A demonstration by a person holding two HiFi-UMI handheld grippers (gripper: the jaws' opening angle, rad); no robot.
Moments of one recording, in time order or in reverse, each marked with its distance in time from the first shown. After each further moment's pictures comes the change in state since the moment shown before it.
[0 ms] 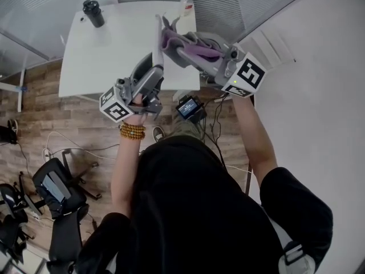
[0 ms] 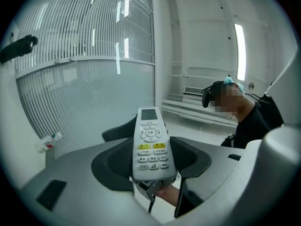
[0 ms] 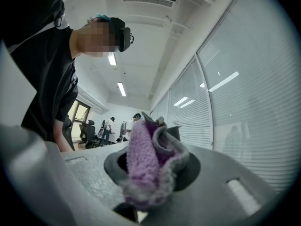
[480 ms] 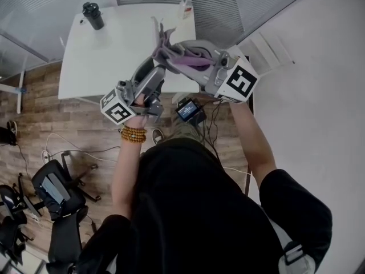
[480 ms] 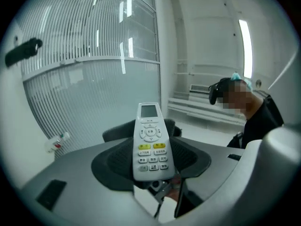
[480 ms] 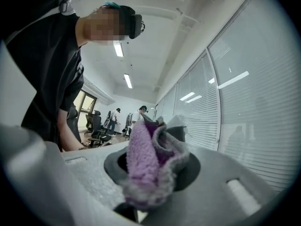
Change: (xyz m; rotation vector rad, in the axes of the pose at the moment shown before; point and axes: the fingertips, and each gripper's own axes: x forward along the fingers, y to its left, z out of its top) left arm 0.008 0.003 -0.006 -0.012 0.020 0.072; right arm 0.015 0.029 -0.005 -0.071 0.100 0.042
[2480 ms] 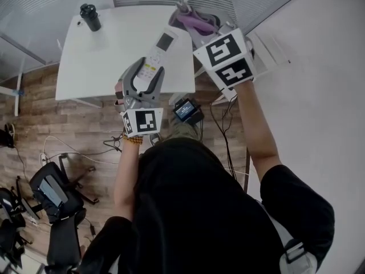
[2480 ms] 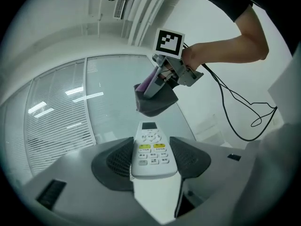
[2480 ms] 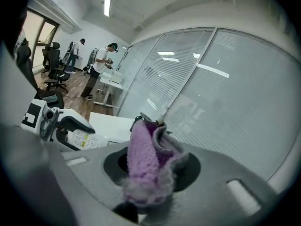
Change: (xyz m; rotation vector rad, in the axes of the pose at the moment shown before) left arm -0.023 0.024 -0.043 1.342 0.556 0.619; right arm -0.031 -0.097 -0.015 -0.236 0.726 -0.511
